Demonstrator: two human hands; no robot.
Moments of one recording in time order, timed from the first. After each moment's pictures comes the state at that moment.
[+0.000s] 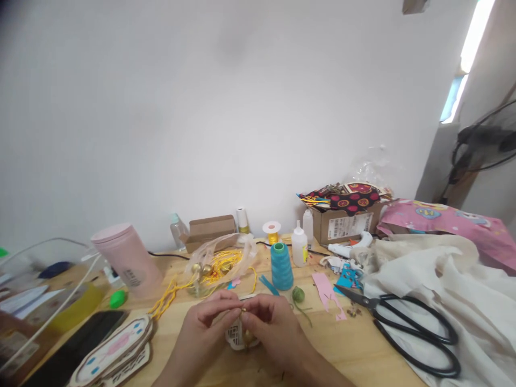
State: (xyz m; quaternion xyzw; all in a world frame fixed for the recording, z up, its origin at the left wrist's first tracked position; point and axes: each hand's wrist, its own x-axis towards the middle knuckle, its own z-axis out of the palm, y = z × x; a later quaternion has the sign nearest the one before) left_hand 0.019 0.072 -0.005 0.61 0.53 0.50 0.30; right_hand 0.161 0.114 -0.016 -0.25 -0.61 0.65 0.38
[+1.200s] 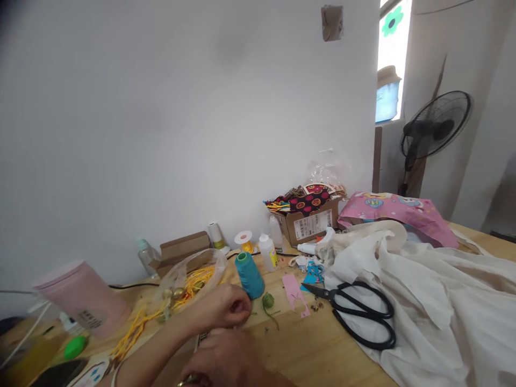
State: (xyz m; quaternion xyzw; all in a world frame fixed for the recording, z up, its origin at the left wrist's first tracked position) left_hand 0.054 0.150 0.022 0.86 0.48 0.07 0.15; right_hand 0.142 0.110 -0.043 -0.13 -0.90 0.18 0.38
